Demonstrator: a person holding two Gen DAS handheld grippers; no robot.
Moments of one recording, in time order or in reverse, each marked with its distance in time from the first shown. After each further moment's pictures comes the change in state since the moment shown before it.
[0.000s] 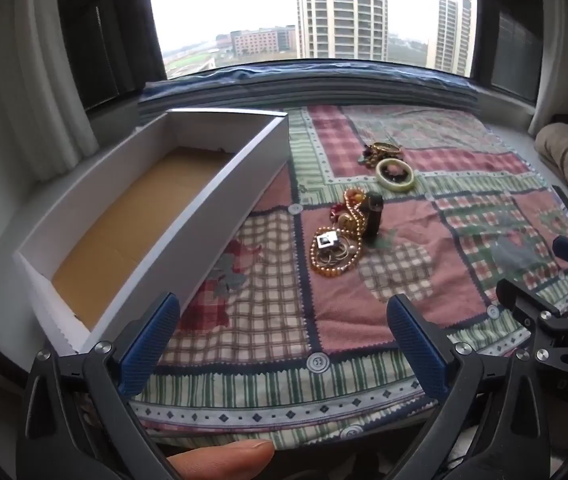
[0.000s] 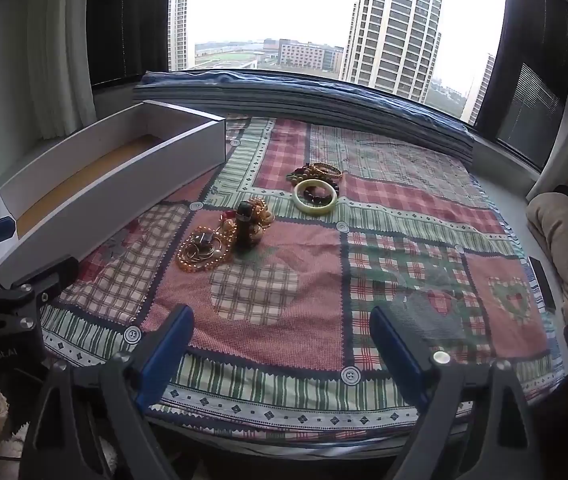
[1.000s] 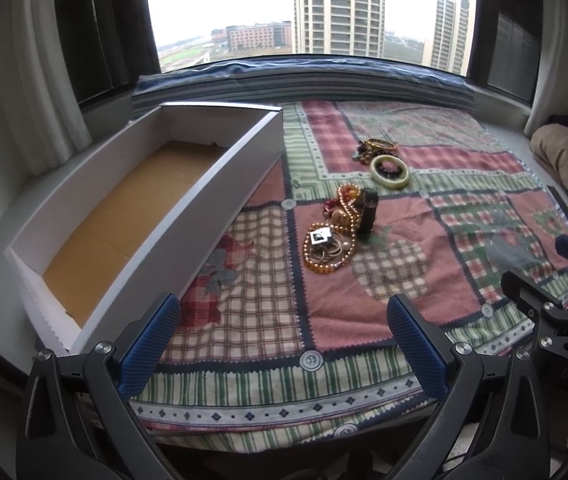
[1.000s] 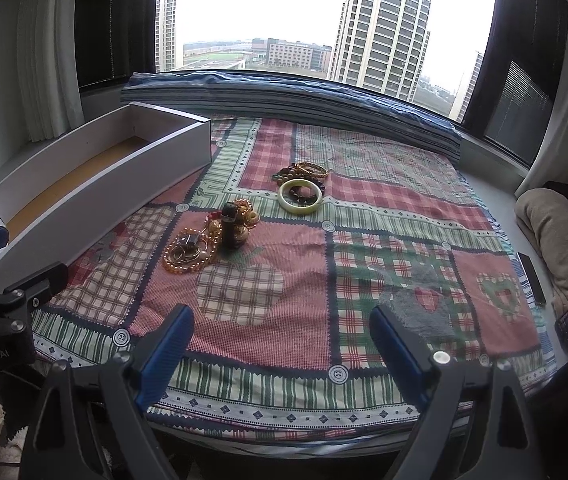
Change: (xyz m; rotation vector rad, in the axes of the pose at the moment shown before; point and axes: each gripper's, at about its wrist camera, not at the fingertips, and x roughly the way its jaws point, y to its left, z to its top) left arm 0.005 0.000 0.000 -0.008 0.019 -0.025; right arm -0.001 -0.005 -0.002 0.019 0.003 -0.043
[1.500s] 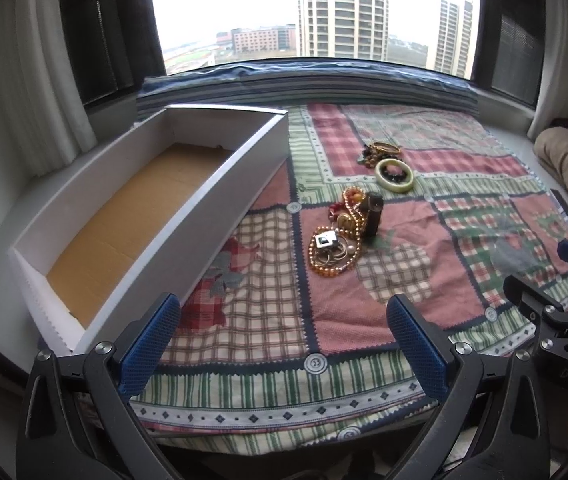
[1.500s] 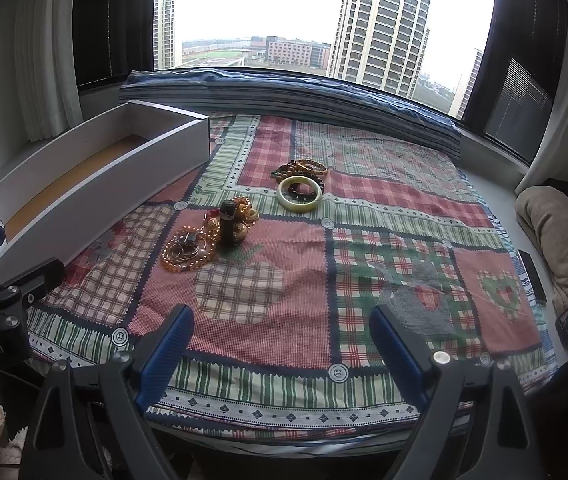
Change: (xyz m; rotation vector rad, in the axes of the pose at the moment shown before) left arm 0.000 0.001 0.000 -0.006 -0.012 0.018; right arm 0.003 0.000 0.000 0.002 0.008 0.000
